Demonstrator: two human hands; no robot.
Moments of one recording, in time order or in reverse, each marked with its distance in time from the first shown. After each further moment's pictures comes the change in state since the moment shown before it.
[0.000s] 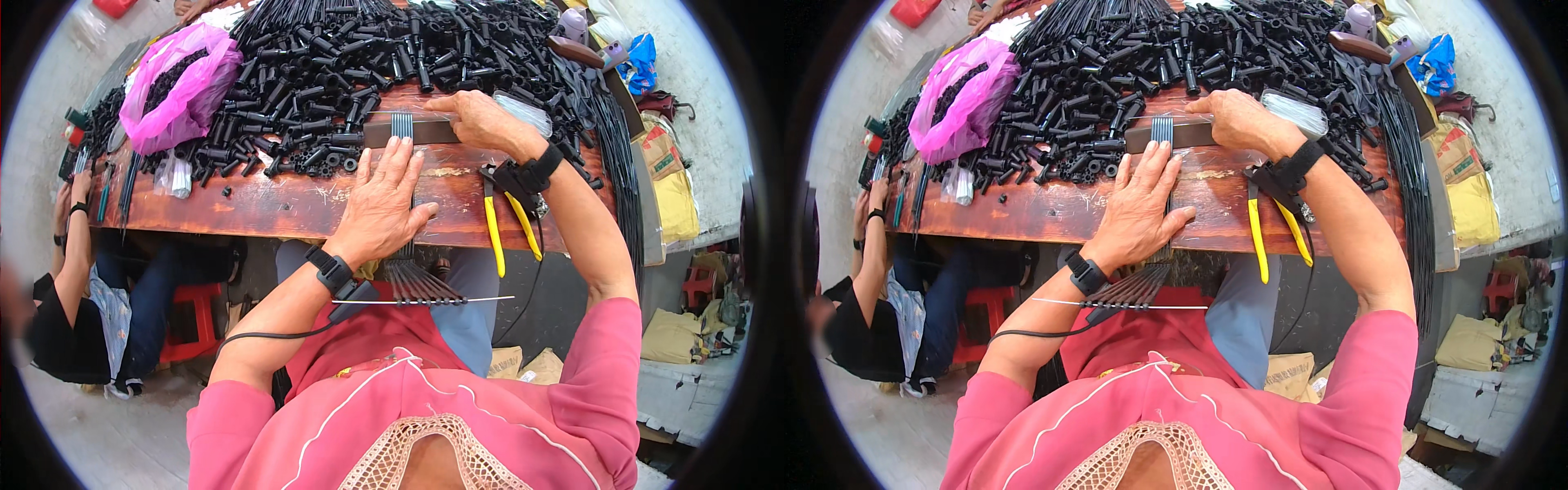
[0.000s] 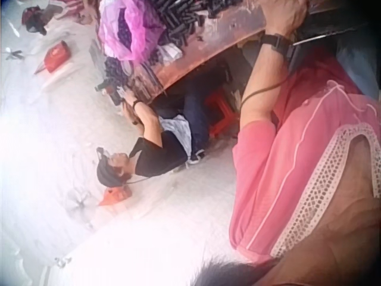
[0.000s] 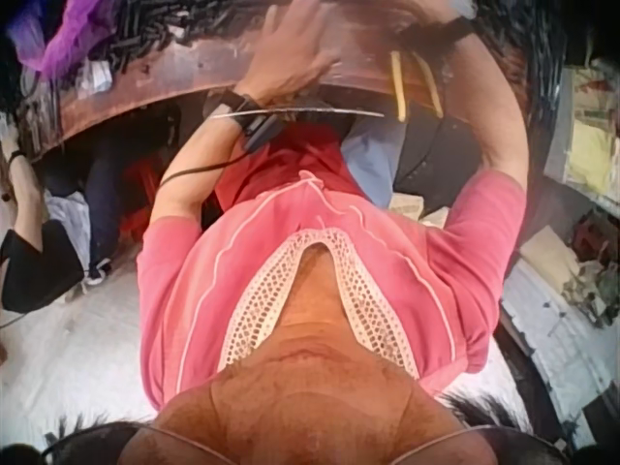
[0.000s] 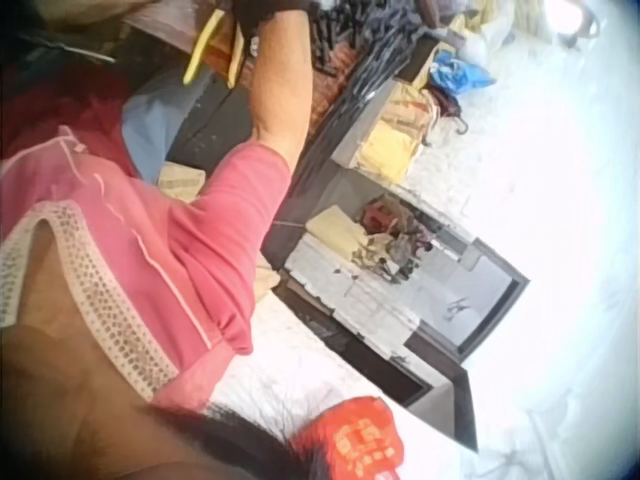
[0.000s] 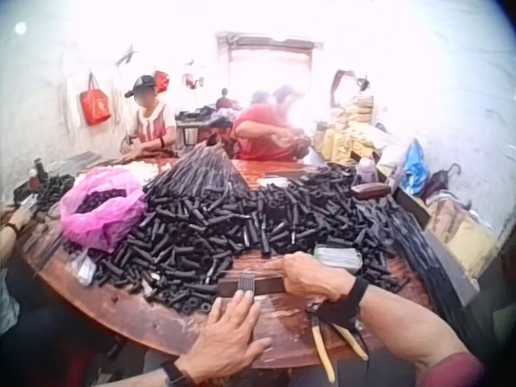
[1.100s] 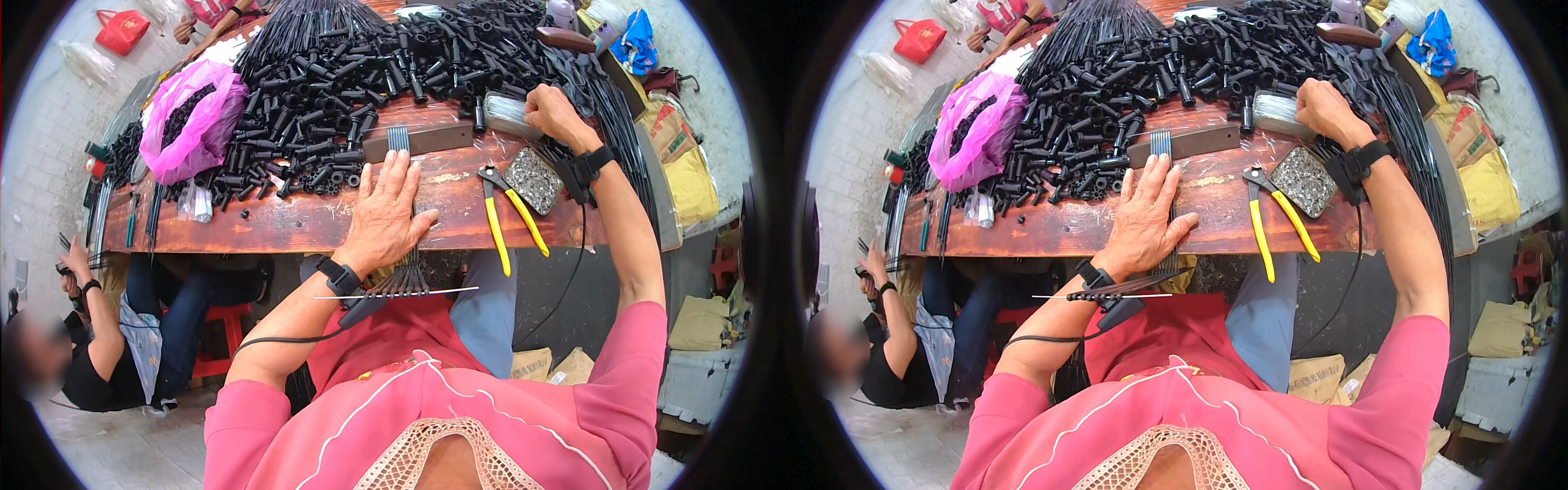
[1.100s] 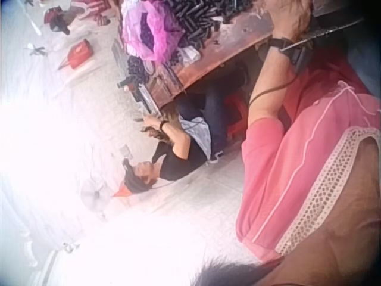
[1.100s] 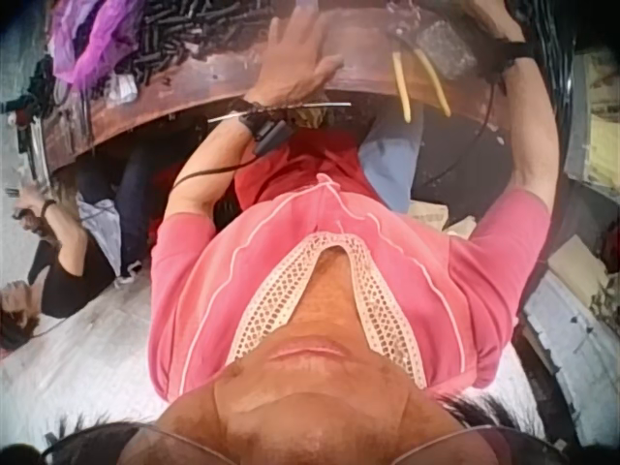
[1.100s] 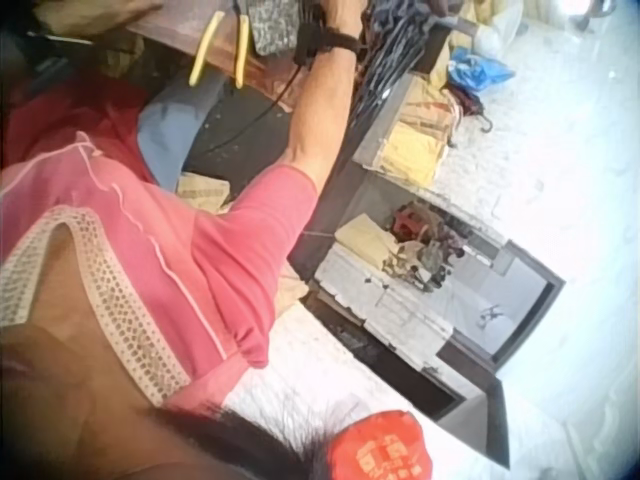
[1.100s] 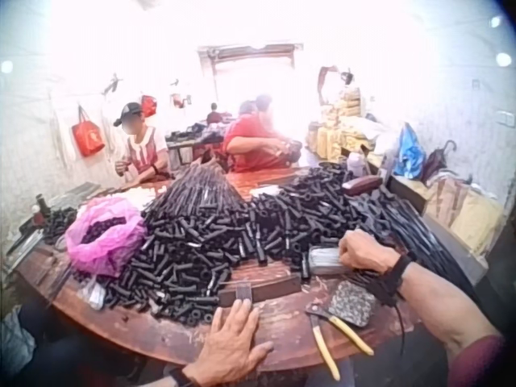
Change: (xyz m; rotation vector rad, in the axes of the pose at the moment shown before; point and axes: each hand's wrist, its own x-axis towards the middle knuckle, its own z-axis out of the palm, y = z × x) left_hand 0.002 0.002 0.002 0.058 -0.018 0.024; right_hand -0.065 0.117 -0.036 -0.099 0.251 0.269
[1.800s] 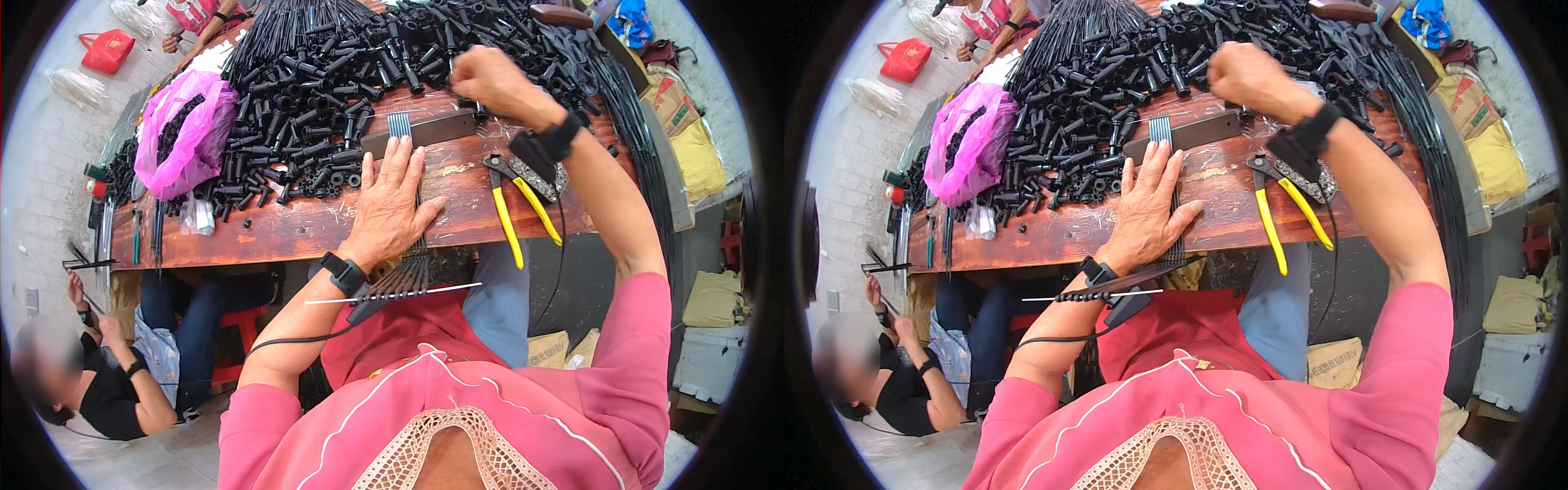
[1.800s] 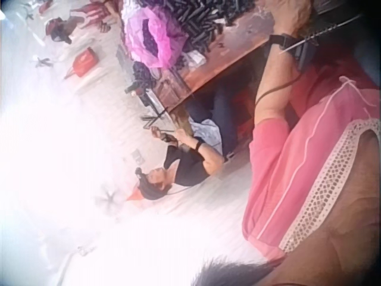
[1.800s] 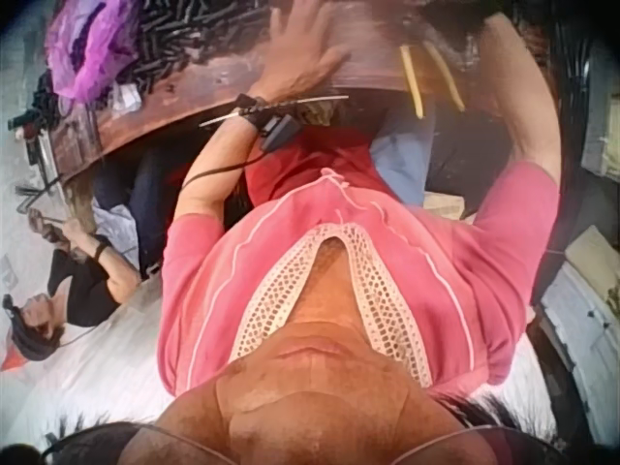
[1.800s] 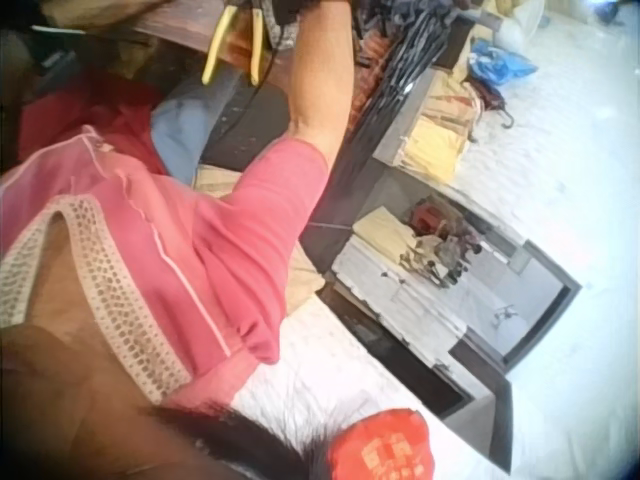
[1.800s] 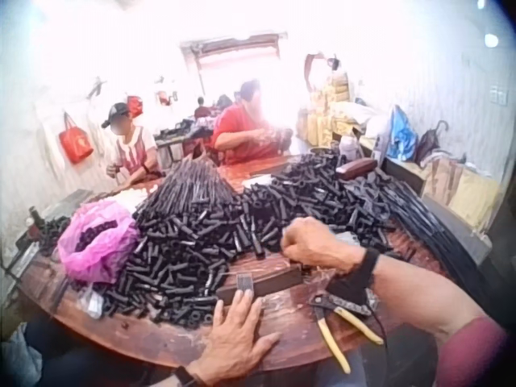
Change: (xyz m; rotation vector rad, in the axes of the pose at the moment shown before) left_hand 0.010 -0.009 0.002 -0.072 -0.019 0.012; right_hand 0.043 -0.086 0.026 0.213 0.128 -0.196
